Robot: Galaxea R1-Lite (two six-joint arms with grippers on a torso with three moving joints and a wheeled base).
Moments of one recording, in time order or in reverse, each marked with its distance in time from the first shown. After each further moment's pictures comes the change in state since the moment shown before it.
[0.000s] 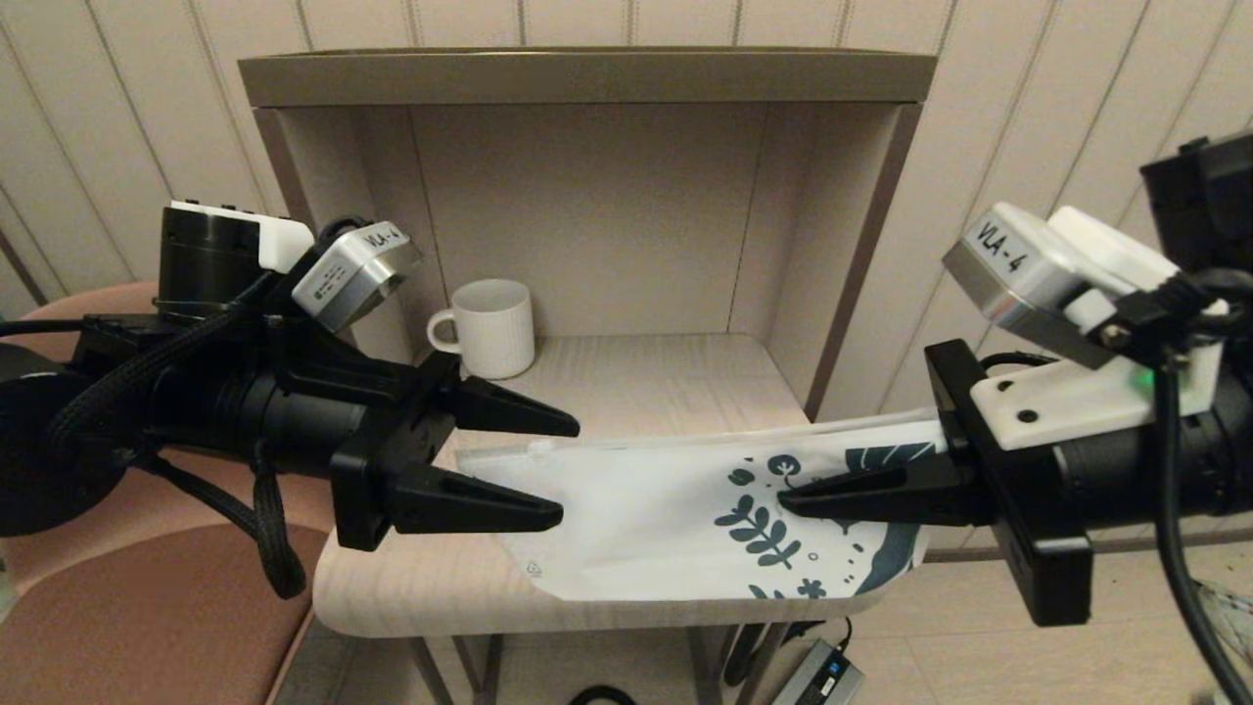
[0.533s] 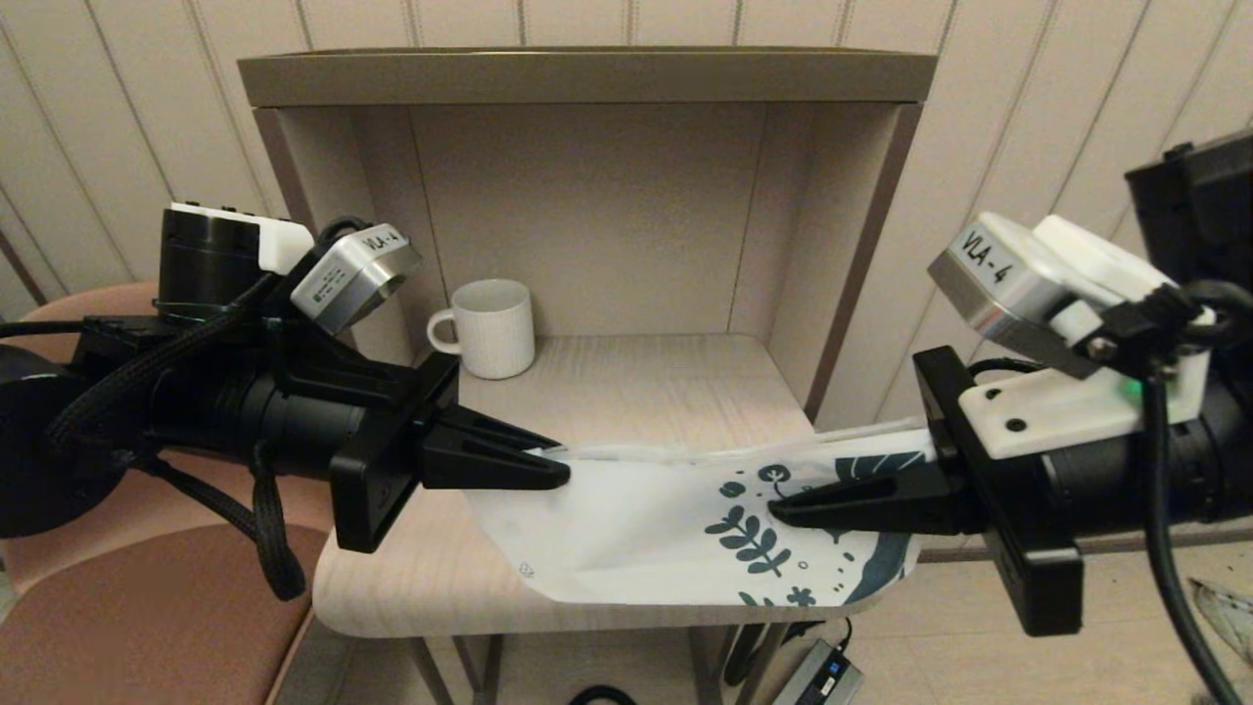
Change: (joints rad) left arm 0.000 -0.001 0.004 0.000 0.000 0.008; right arm 0.026 0.009 0.001 -0.002 -0.003 0.001
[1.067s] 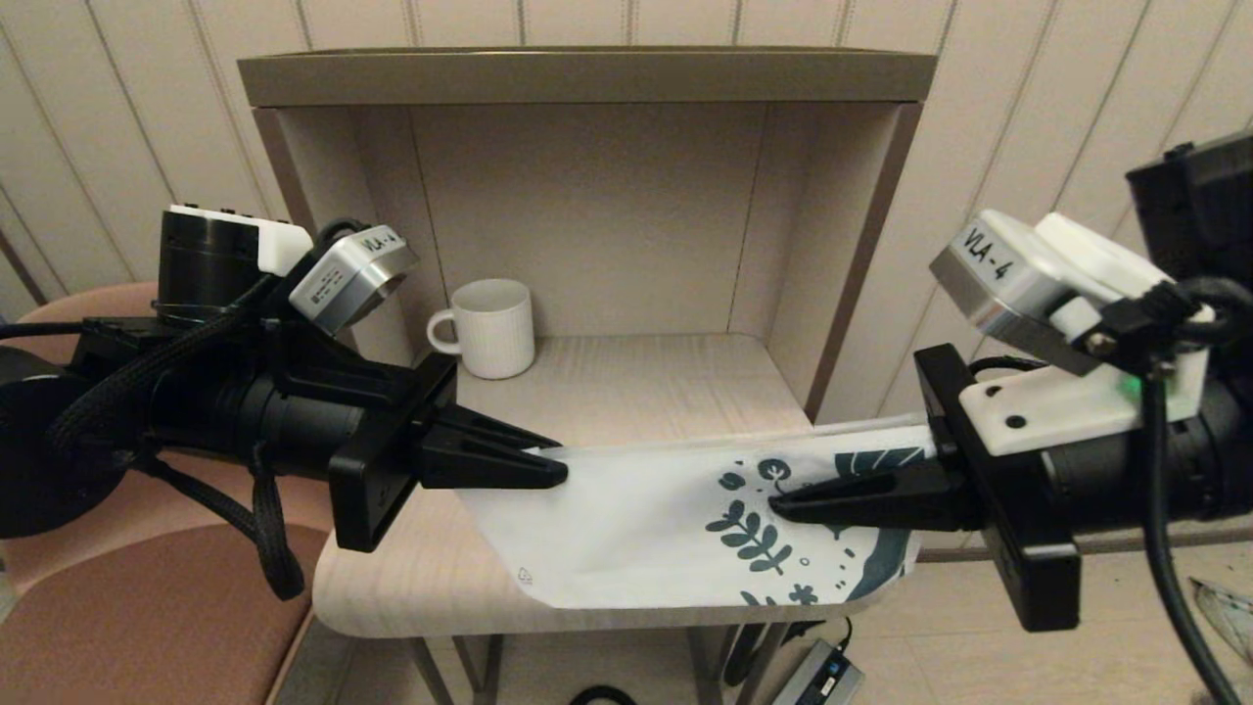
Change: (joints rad) left arm 0.017 0.002 0.003 -0.002 -0.002 0.003; right arm -0.018 -0.005 0.001 -0.001 0.000 0.000
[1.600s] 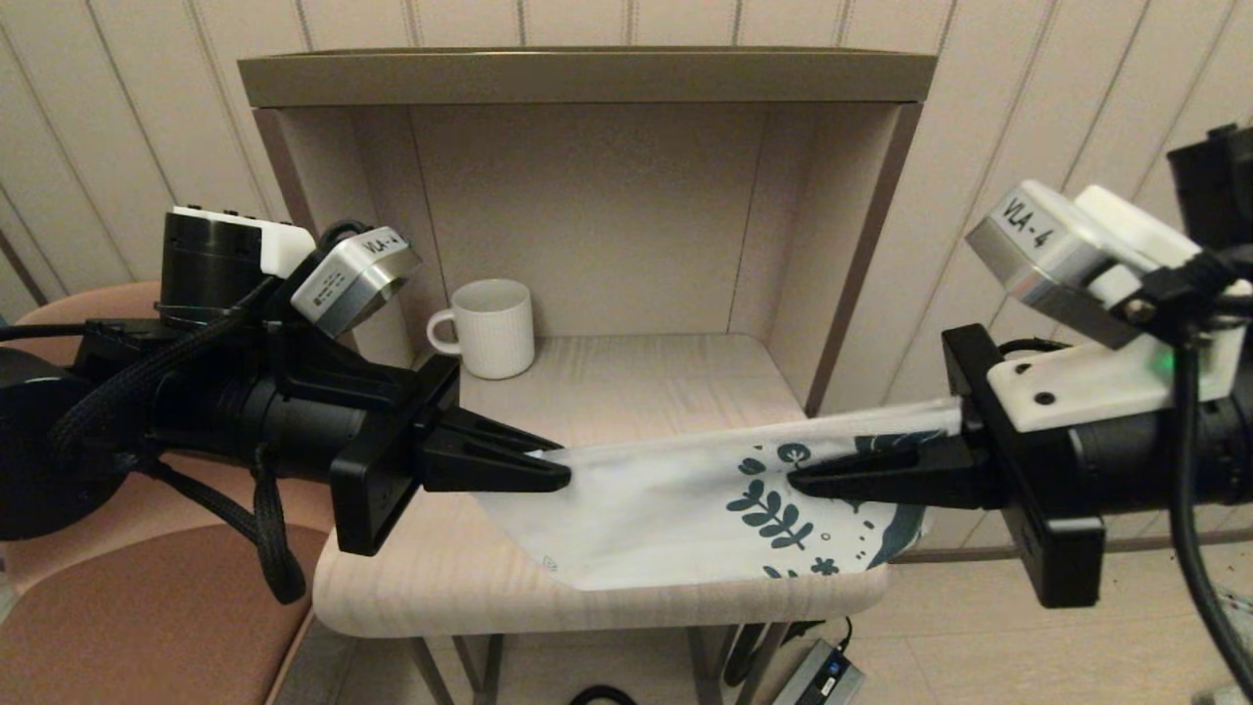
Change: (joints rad) left arm 0.002 0.001 0.002 0.000 -0.001 0.001; right arm -0.044 -0.027 -0.004 0.000 0.000 -0.001
